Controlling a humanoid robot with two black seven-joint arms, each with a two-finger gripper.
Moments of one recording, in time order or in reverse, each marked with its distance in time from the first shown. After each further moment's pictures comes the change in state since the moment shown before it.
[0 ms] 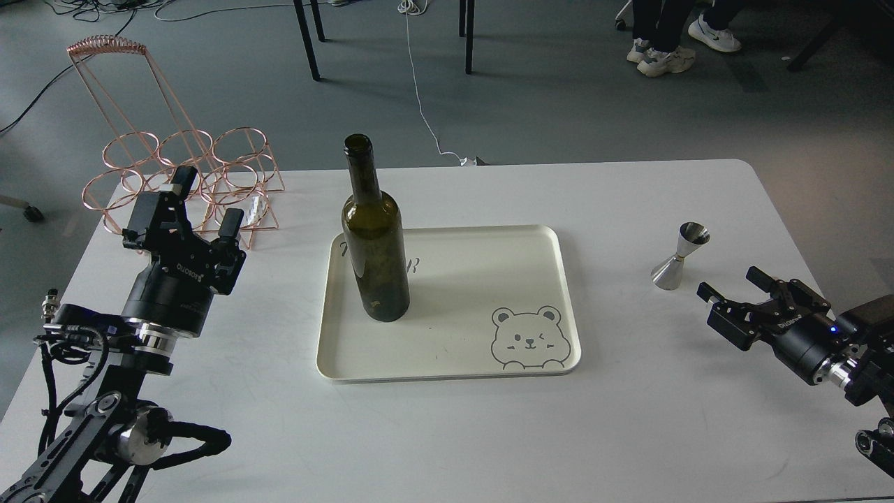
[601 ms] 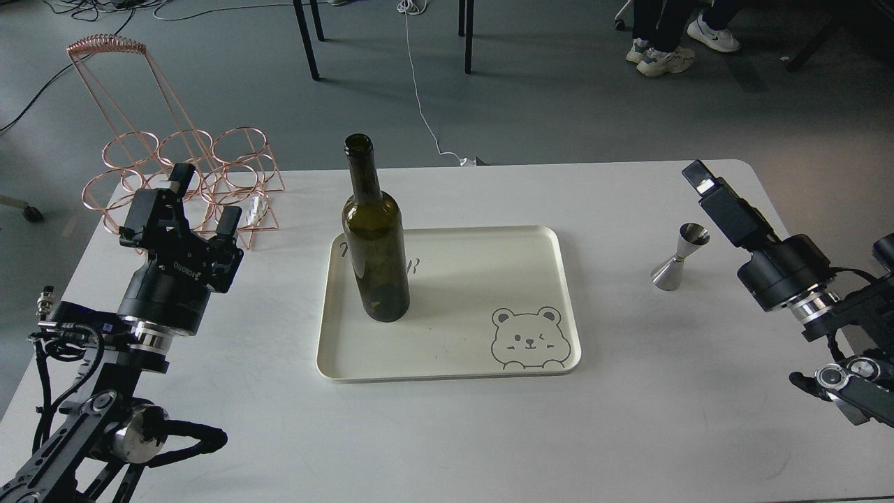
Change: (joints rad) left arm 0.000 0.022 -0.002 -0.015 0.000 0.000 0.000; right arm 0.144 -0.061 0.003 0.514 0.694 0.000 0.000
